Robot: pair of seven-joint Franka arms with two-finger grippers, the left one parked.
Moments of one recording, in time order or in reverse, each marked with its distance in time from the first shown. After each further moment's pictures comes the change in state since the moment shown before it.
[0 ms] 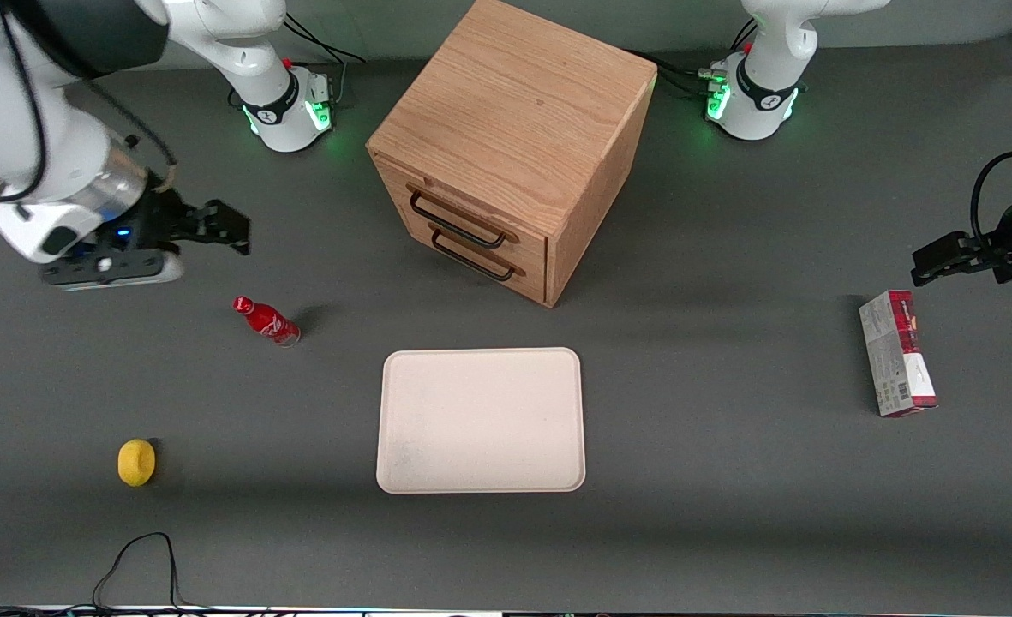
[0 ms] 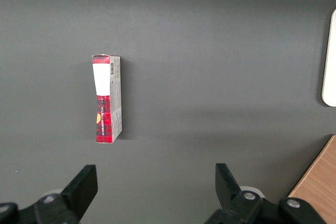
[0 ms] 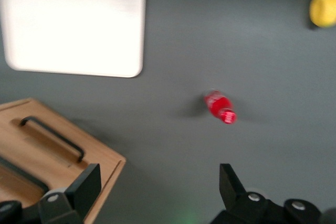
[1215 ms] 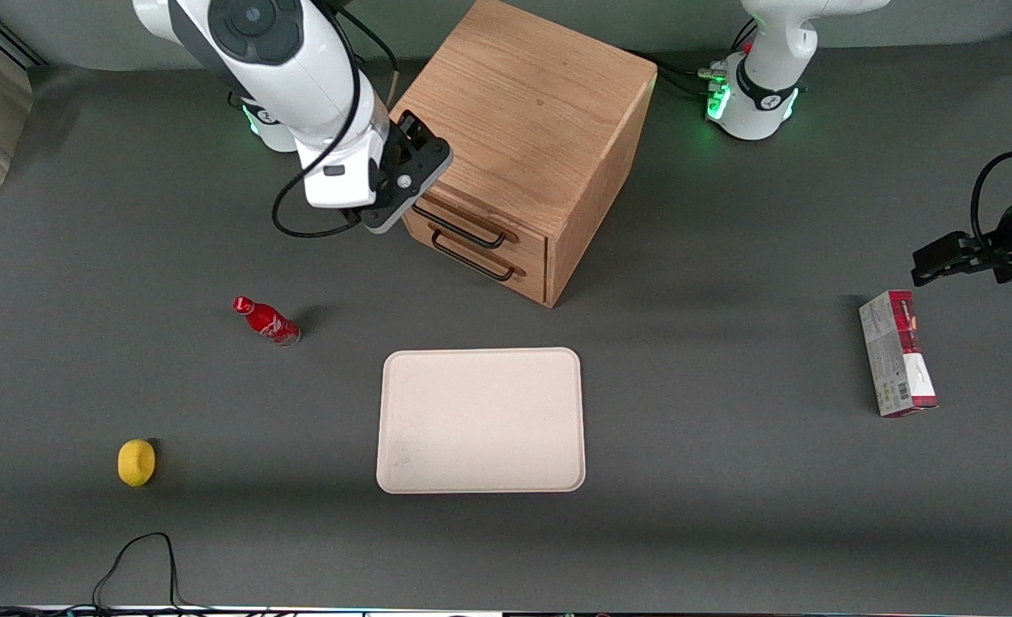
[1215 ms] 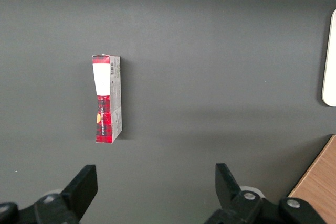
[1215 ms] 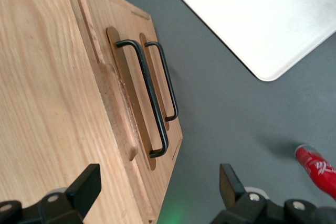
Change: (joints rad) arm 0.032 0.178 0.368 0.056 0.002 -0.013 -0.308
